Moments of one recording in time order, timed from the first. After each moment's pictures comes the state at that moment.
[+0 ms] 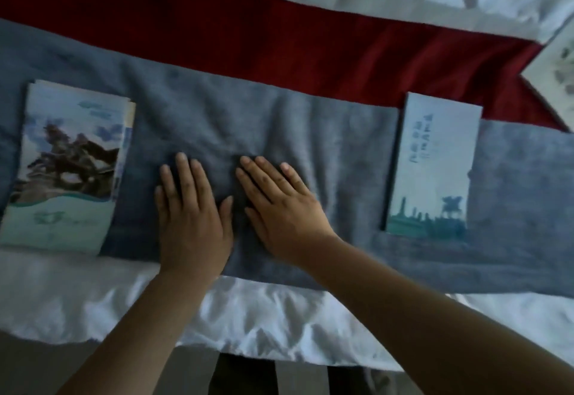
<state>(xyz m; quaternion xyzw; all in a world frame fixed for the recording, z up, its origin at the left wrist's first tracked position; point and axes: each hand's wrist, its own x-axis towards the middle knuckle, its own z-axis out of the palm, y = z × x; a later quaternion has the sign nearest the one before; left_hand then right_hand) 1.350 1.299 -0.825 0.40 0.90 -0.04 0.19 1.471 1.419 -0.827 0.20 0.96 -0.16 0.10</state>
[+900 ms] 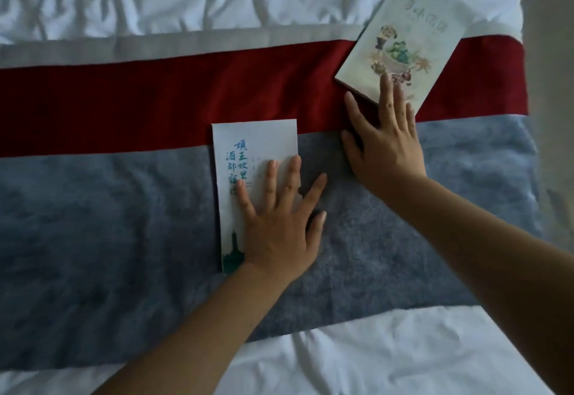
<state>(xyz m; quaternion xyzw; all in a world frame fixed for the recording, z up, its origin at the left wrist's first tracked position) 1.620 1.545 -0.836 0.63 0.76 -0.02 0.16 1.749 1.722 -0.814 0.49 0.86 -0.10 0.05</state>
